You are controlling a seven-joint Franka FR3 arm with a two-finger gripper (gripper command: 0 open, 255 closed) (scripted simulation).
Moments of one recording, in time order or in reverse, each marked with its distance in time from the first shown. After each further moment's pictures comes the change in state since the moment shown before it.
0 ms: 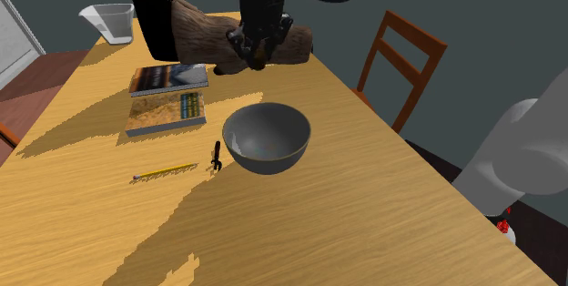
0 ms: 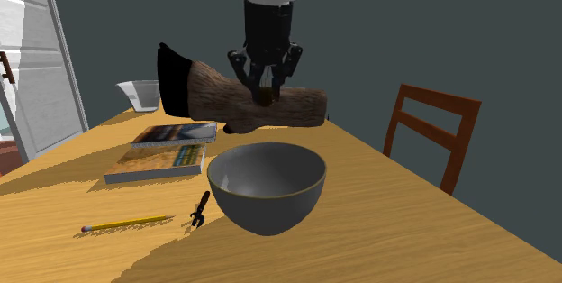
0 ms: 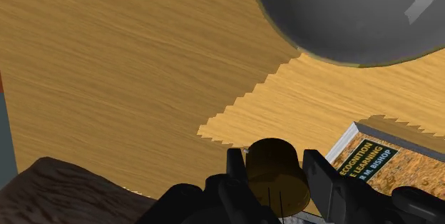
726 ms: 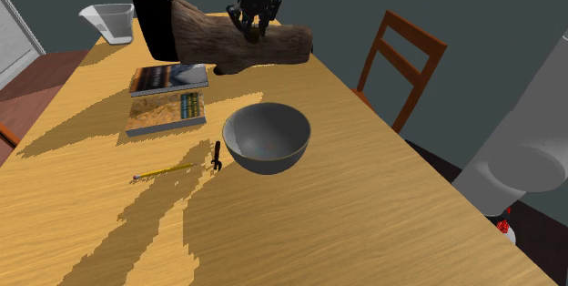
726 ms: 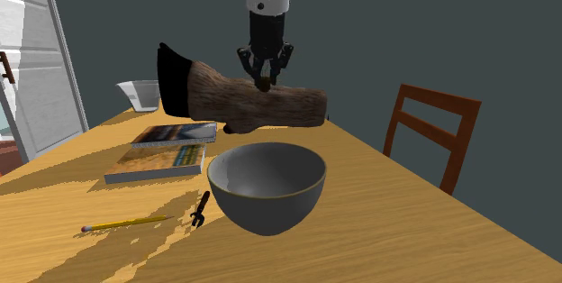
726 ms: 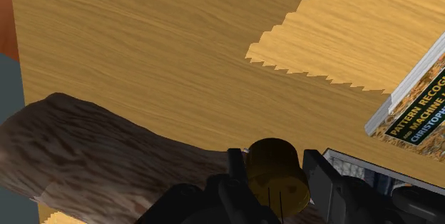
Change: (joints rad) arm -0.084 0.208 -0.086 0.223 -0.078 0.008 -0.160
